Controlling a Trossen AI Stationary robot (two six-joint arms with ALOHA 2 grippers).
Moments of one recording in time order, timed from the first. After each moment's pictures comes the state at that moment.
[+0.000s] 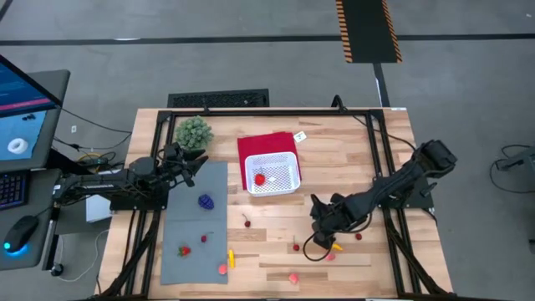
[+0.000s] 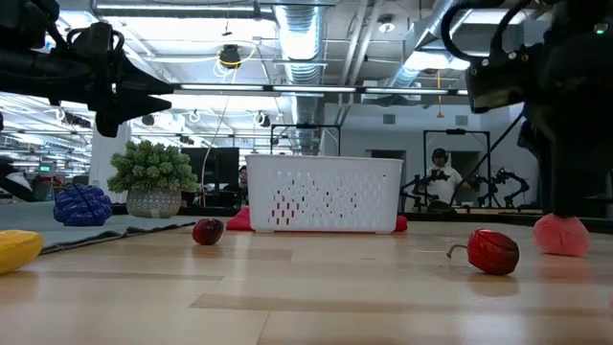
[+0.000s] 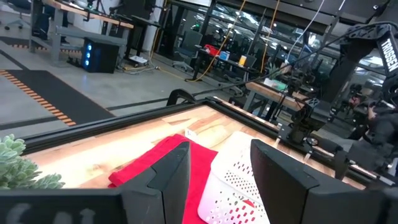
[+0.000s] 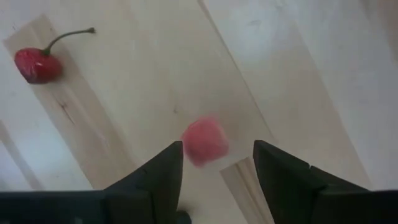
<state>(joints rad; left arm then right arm) 0.11 0.10 0.01 0.13 -0.38 -0.35 0.51 1.61 0.91 -0.68 0.11 0.94</state>
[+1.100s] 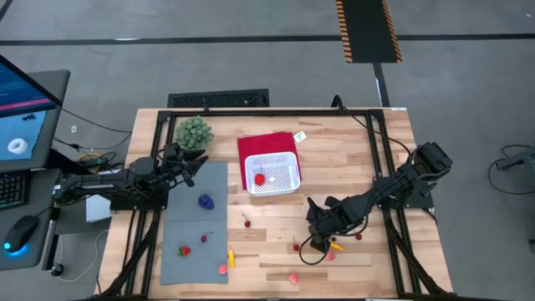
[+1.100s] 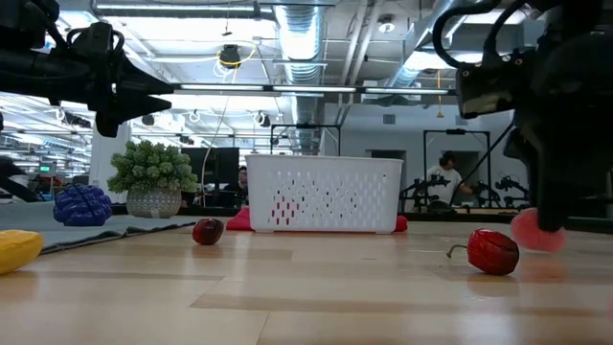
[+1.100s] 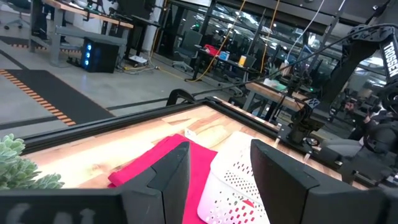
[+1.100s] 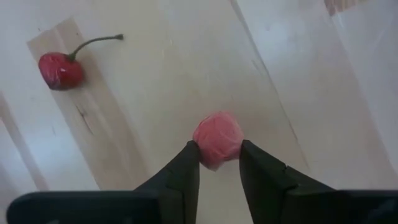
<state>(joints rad) 0.11 0.10 0.01 0.13 -0.38 -0.35 0.50 1.66 0.91 -0.58 0.11 0.87</state>
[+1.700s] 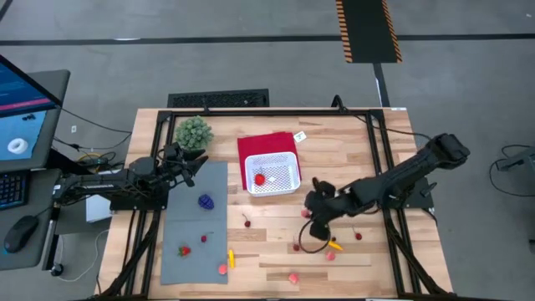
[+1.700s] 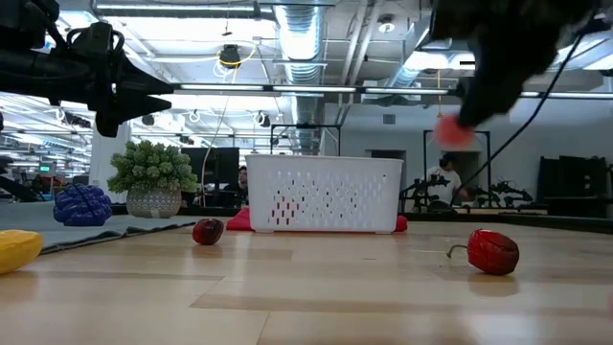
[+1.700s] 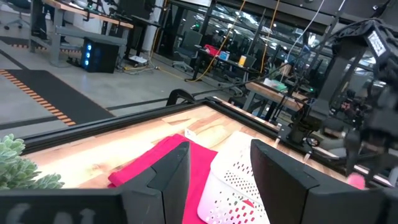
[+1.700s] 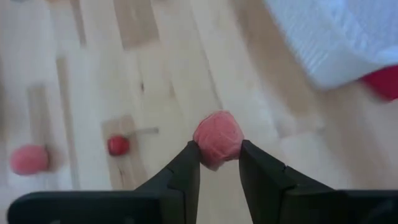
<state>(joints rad) 0.11 0.10 0.01 0.13 -0.38 -0.35 0.42 1.41 0.91 -0.52 0.22 0.60</state>
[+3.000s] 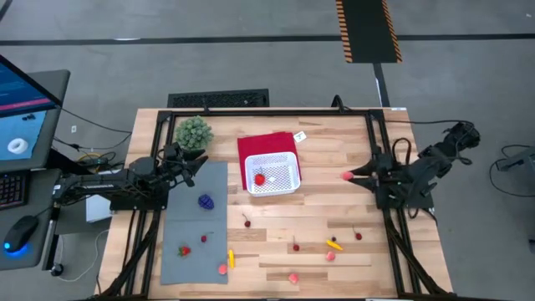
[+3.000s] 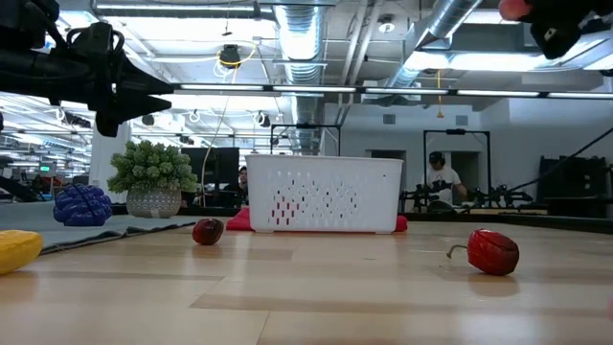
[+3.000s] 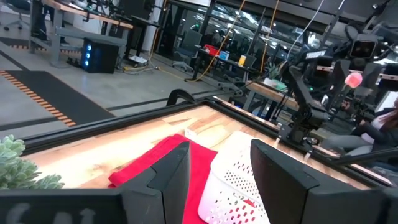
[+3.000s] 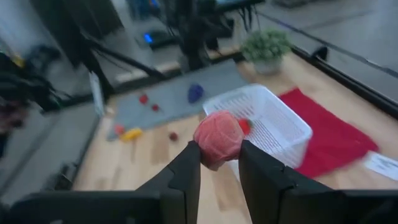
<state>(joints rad) 0.11 0.10 0.01 0.13 -0.38 -0.34 0.63 0.37 0.59 -0.55 0.62 0.39</state>
